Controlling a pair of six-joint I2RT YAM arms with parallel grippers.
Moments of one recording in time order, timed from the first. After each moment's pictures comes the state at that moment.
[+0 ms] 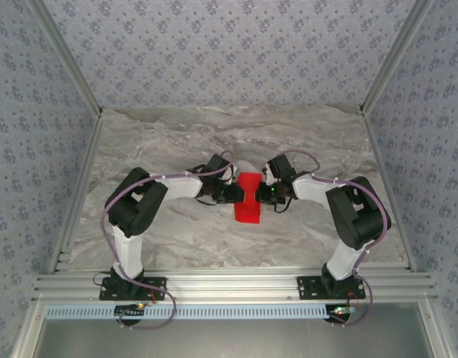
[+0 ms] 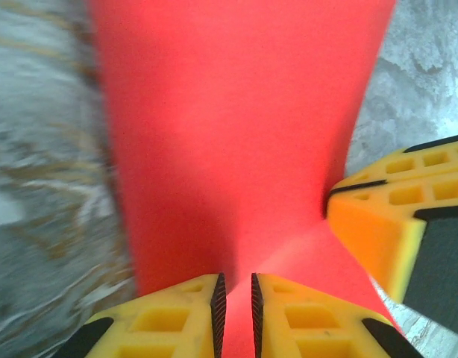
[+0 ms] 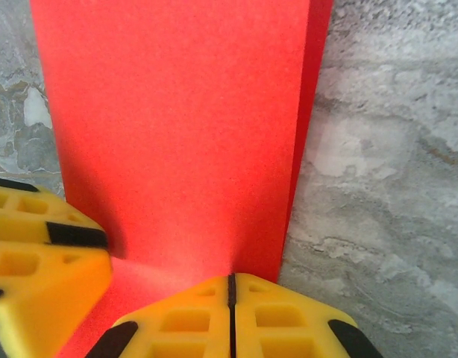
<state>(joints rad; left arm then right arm) -0.69 1.95 1.11 -0.16 0.44 -0.61 0.45 1.73 0.87 -0.27 -0.33 0.48</state>
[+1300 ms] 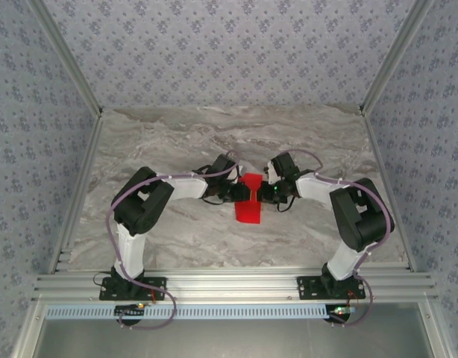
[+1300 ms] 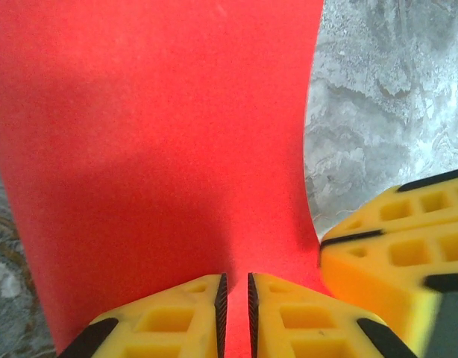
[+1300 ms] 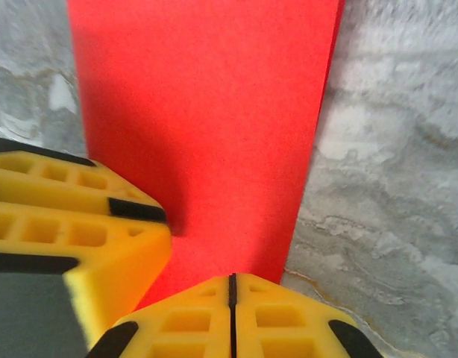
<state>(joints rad) -0.74 2.01 1.15 -0.06 0.44 -0.66 0.41 1.70 0.89 -0.31 -0.41 0.44</state>
